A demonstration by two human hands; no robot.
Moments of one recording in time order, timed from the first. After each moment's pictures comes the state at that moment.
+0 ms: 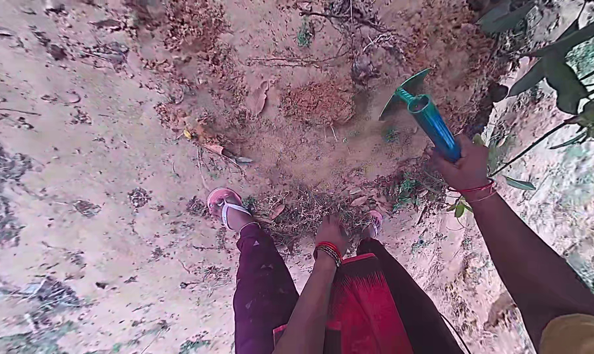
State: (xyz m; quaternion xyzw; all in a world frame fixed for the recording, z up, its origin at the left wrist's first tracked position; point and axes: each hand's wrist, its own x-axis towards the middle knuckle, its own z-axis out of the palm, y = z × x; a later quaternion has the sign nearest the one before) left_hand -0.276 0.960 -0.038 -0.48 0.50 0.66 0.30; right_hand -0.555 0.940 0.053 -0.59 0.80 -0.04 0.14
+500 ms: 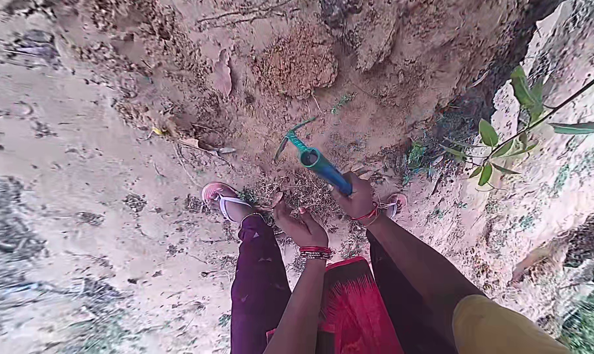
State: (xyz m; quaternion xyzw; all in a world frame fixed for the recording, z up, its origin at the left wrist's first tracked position) left_hand -0.259 1.018 -0.075 -0.74 0.47 0.45 -0.17; right_hand -0.390 1.026 -0.085 -0.47 0.79 -0.28 0.28
